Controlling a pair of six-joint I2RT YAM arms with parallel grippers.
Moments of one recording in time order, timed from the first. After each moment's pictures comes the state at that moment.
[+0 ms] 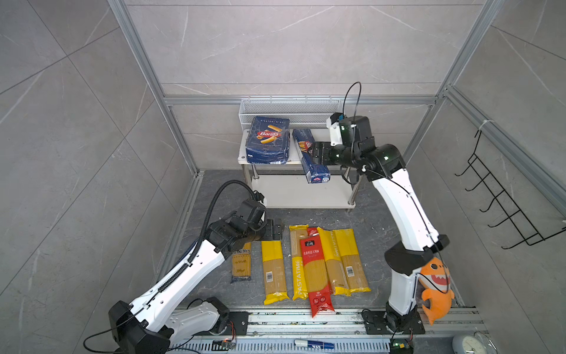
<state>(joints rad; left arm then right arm) -0.66 1.11 1.11 -0.82 -0.02 -0.54 0.57 1.89 2.49 -1.11 0.06 0.32</state>
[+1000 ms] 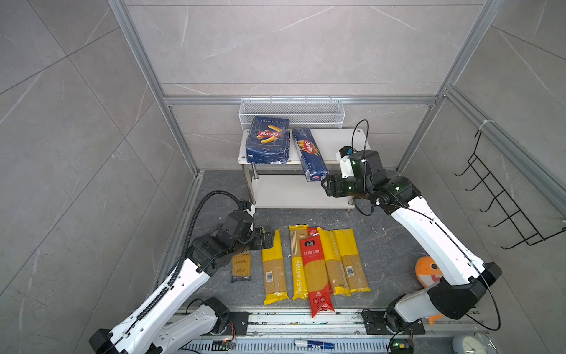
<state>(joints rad) -0.66 0.93 1.03 -0.88 -0.08 -0.58 0.56 1.52 1.77 -0.89 0.04 0.32</state>
